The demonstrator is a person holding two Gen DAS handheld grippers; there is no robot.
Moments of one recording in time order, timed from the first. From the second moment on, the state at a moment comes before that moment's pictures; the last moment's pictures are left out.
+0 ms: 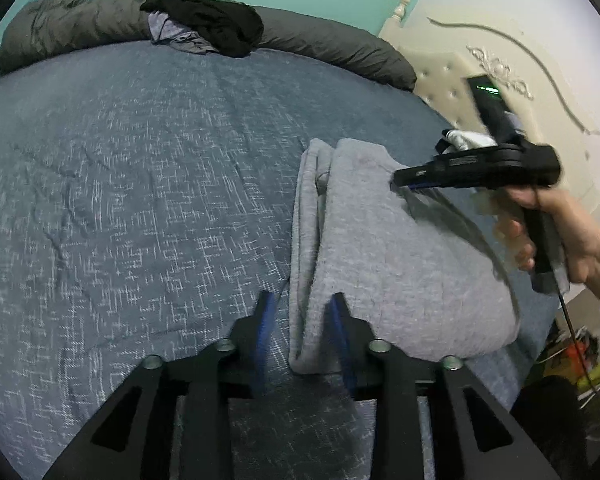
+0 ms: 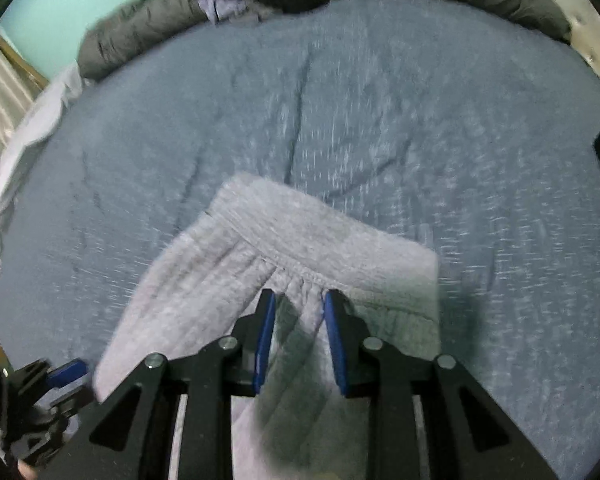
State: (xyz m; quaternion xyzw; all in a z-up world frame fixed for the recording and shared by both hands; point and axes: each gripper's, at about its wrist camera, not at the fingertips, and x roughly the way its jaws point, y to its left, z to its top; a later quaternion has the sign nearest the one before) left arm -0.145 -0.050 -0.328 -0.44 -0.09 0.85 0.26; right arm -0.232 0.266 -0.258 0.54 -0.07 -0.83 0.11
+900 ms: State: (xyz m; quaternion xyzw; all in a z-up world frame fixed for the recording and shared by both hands) left arm -0.176 -0.017 -0.346 -0.53 -0.12 0.78 0.30; right arm -0.080 0.322 -0.296 0.55 -0.28 -0.78 0.10
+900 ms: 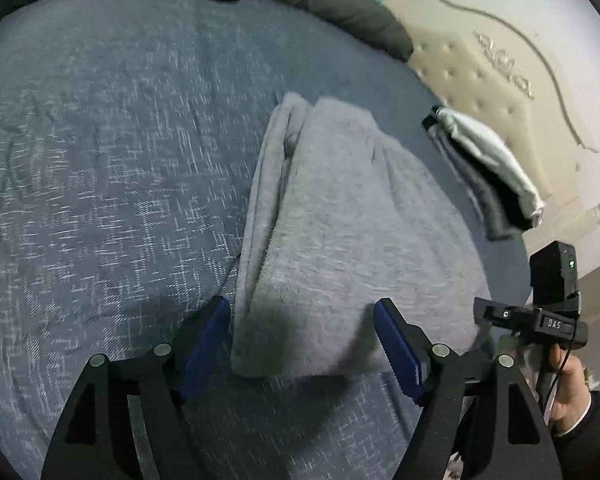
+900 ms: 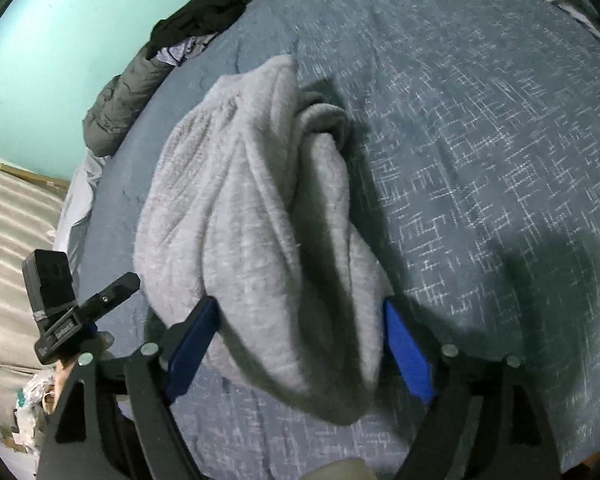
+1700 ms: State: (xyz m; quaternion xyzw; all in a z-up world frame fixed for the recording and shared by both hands) left arm -0.204 0.020 -0.381 -0.58 -0.09 0.74 0.32; right arm -0.129 0.297 -0.316 0.58 -0.22 -0.78 0.12
